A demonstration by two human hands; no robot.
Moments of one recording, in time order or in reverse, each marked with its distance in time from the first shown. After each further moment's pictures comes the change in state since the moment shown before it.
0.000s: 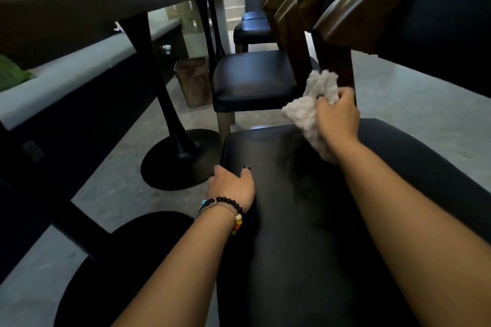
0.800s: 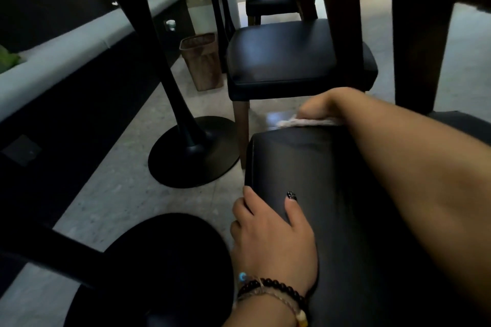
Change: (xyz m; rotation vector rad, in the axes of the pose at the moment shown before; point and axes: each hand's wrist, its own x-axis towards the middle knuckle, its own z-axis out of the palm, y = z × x) left_hand 0.016 -0.020 0.028 0.199 0.187 0.089; right_hand 0.086 0.008 0.152 -0.862 -1.177 0.106
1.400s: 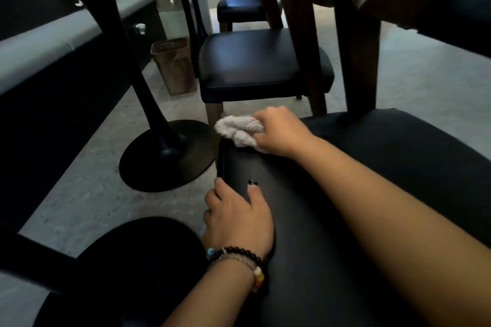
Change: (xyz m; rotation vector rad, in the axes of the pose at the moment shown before) left_hand 0.001 0.001 -0.006 -0.088 -0.091 -0.019; right_hand -0.077 -0.008 0.069 -0.035 0.695 -0.323
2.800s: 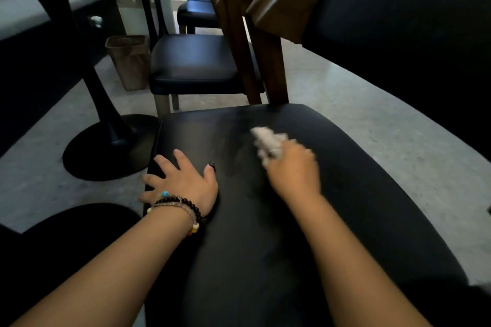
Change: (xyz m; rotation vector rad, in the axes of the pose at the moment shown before) left_hand -0.061 0.019 0.010 0.386 -0.062 0.102; right_hand -0.209 0.046 -0.058 -0.027 0.237 0.559
